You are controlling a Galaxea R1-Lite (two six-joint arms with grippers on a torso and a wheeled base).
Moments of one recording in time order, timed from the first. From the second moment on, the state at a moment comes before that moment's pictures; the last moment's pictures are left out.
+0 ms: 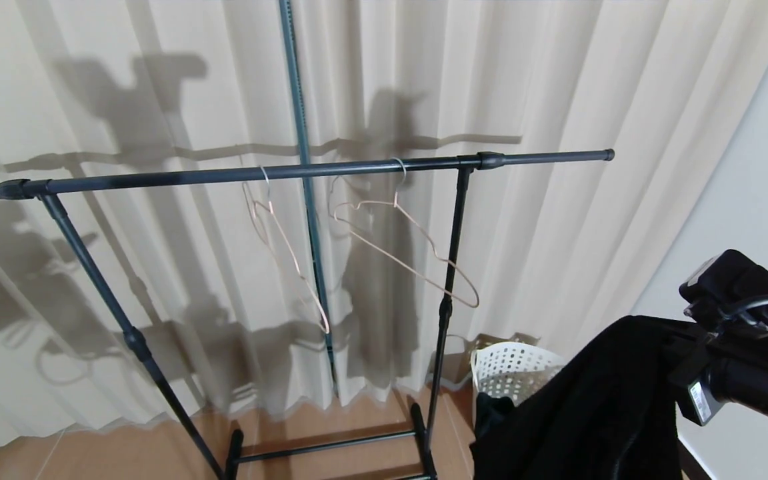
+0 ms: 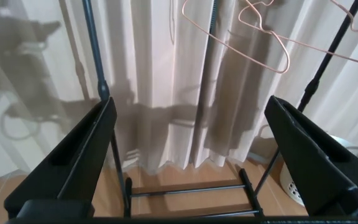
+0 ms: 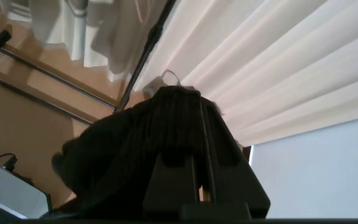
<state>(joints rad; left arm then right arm) 0.00 0.00 0.00 -0.04 0.04 -0.02 0.44 1.23 -0.52 -0.29 -0.18 -0.37</state>
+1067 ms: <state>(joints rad) -0.03 0.20 -0.04 0.03 -0.02 -0.04 0.55 1.20 -0.61 -0.15 -0.19 -0.40</state>
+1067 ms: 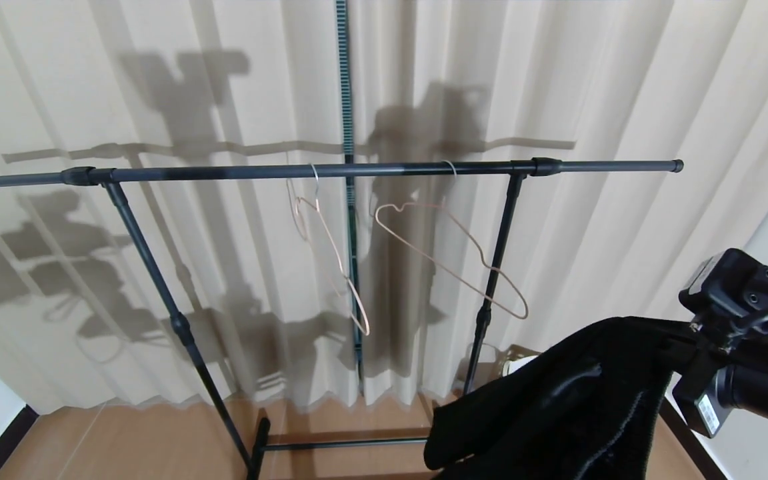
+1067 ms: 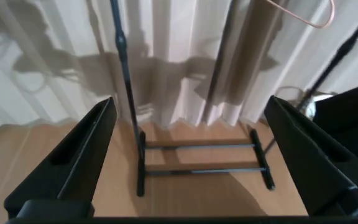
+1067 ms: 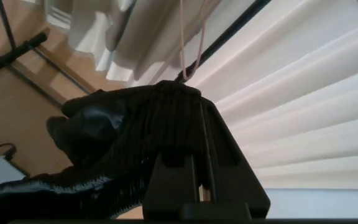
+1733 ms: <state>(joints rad) -0.54 1.13 -0.51 -0.09 -0.26 -0.50 0.79 1.54 -1.13 0.19 -0.27 0.17</state>
